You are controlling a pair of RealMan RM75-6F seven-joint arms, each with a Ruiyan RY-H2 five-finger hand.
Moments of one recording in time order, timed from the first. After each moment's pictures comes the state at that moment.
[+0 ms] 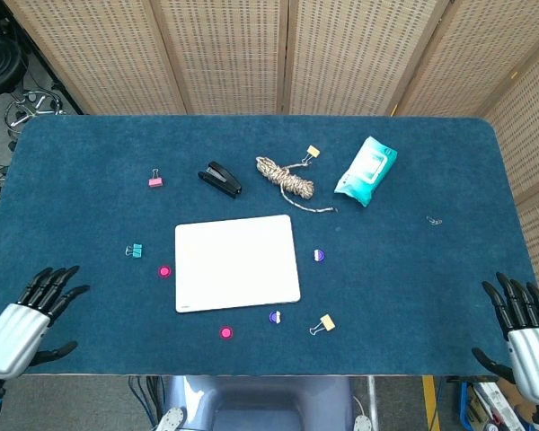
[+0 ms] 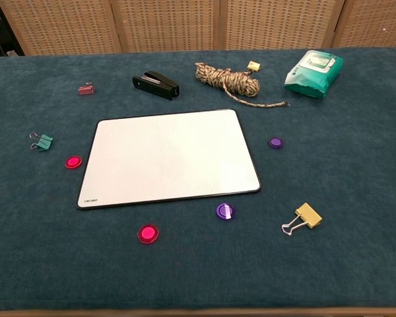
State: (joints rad) left arm -0.12 -1.01 0.09 -1.68 1.85 1.47 -0.06; right arm -0.05 -1.02 -0.01 -1.72 -1.71 1.65 -0.13
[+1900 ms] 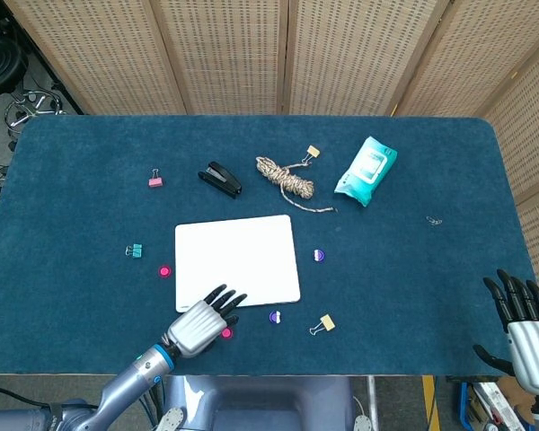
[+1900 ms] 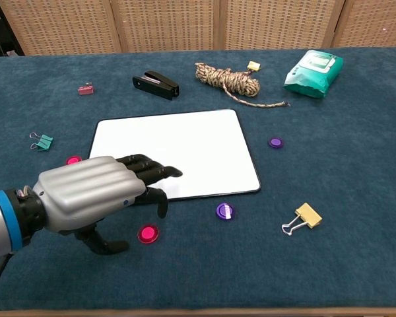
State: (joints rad) left arm -0.54 -1.59 -0.01 -1.69 1.44 0.86 0.67; right arm -0.03 -1.01 0.01 -1.74 -1.63 1.58 -0.12
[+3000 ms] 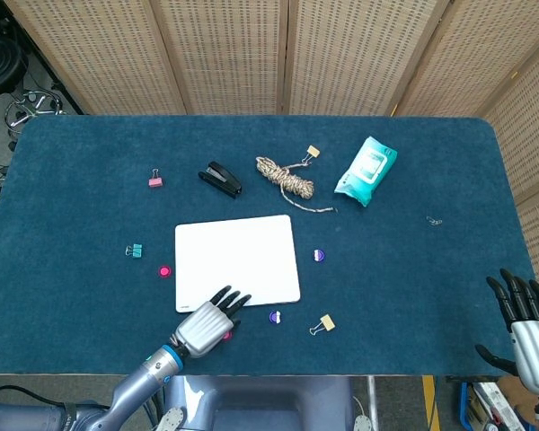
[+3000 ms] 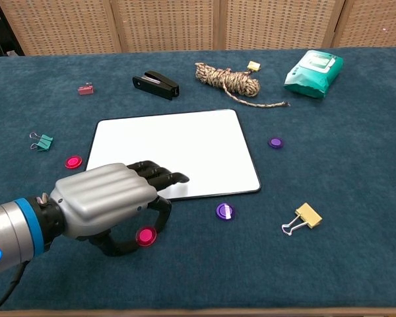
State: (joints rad) left arm -0.59 -1.66 0.01 -1.67 1.33 0.91 0.74; right arm -0.02 -0.99 0.01 -1.74 -1.62 1.58 -0.09
